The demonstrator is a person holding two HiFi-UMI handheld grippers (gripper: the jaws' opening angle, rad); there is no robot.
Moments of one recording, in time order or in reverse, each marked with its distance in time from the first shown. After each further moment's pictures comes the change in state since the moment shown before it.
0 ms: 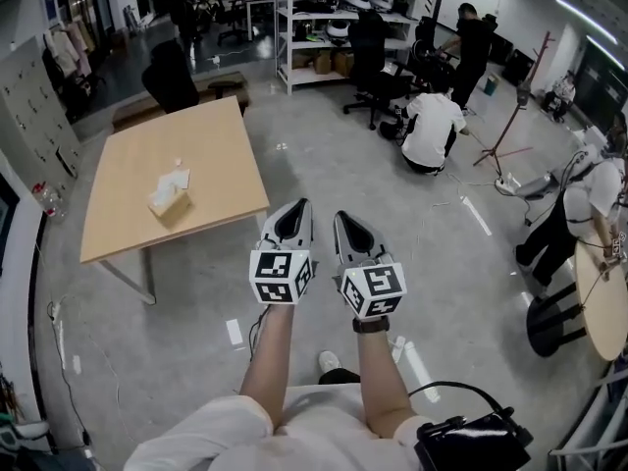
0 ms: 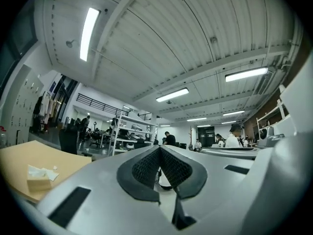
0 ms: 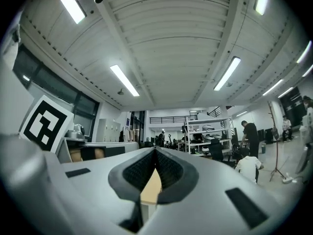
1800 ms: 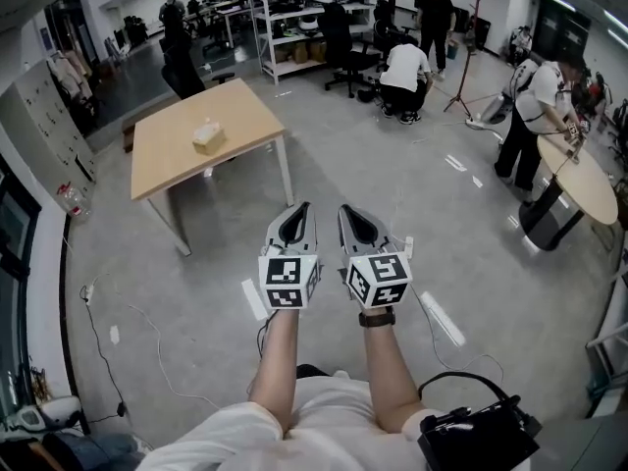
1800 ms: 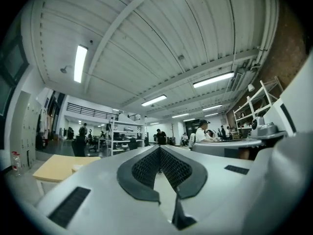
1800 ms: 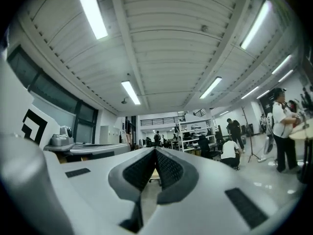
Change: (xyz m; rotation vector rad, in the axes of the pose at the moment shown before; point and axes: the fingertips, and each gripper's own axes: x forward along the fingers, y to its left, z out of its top) left arm -0.600 -0.214 0.059 0.144 0.042 -0.080; right arm -0.498 0.377 0.054 0.085 -0.008 -0.148
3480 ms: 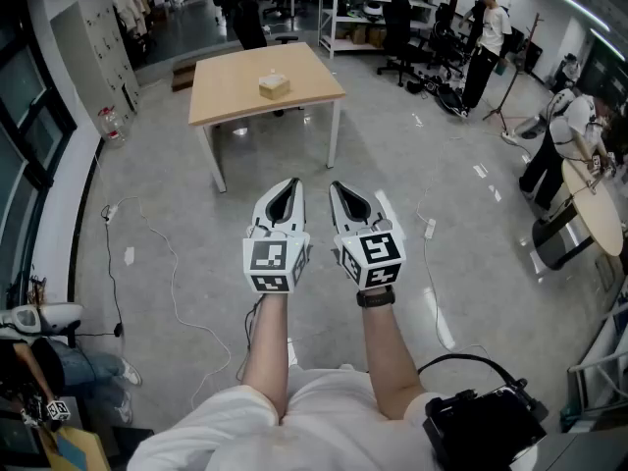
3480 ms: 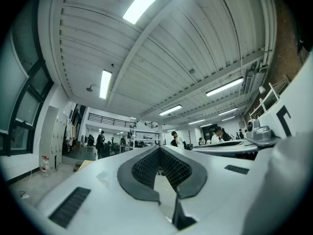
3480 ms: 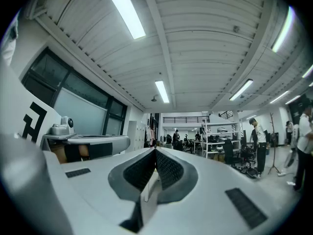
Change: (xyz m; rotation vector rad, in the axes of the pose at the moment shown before) left arm -0.307 0.070 0.065 -0.004 -0.093 0.206; right arm -0.114 0.283 0.026 -0.140 0.031 0.266
